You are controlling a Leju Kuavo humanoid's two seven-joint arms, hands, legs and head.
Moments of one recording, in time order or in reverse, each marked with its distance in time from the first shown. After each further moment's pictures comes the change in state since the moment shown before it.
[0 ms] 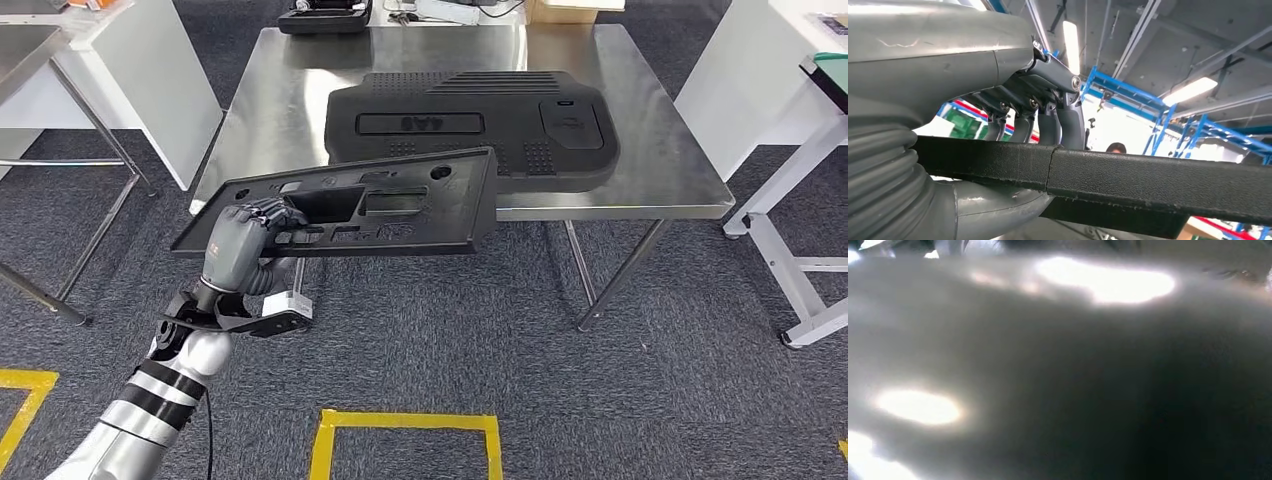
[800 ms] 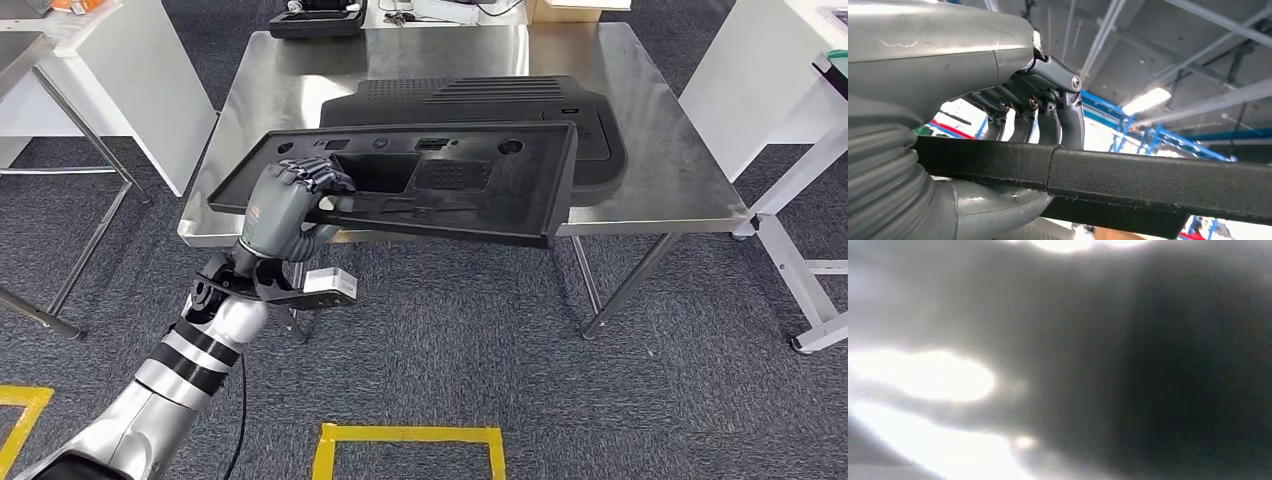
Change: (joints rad) left arm -0.146 -0.092 -0.109 0.034 -0.033 -0.012 0.013; right arm -0.009 -0.003 0.018 0.000 0.040 0.007 -0.012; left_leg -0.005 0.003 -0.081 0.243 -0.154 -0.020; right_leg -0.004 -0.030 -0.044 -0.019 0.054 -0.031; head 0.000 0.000
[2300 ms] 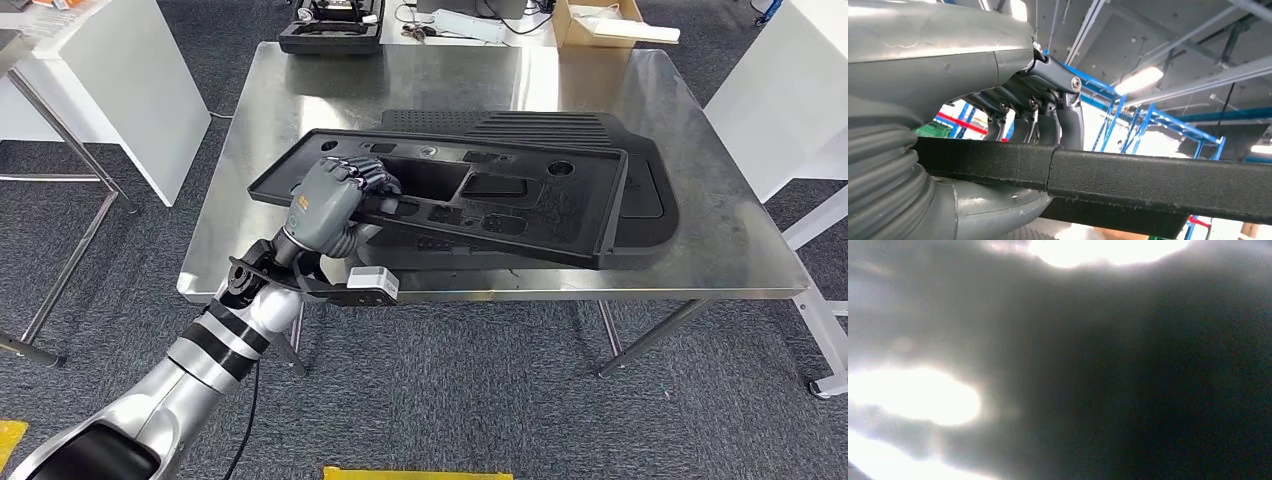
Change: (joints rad) left arm -0.081 -0.067 -0.093 0.111 -0.004 -0.018 0.013; right arm -0.004 0.012 0.016 0.002 0.014 0.011 -0.006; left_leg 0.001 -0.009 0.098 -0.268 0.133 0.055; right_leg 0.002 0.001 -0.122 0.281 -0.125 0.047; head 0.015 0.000
